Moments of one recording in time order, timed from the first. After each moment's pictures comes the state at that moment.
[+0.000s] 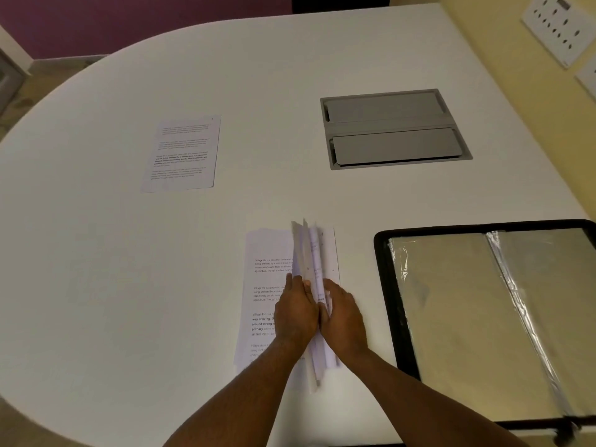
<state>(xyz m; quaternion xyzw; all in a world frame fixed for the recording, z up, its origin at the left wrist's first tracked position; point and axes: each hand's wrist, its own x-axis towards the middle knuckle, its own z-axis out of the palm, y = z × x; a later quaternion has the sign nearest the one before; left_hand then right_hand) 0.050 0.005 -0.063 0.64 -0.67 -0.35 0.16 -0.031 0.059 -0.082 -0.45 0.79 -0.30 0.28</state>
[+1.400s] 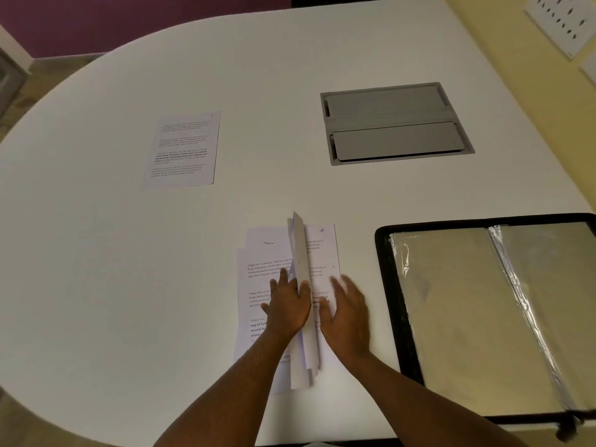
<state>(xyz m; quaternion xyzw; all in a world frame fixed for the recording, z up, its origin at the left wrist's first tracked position) 0.069 -0.014 -0.077 0.63 -0.66 -0.40 0.05 -0.026 0.068 -0.078 -0.43 0.83 -0.29 0.22</state>
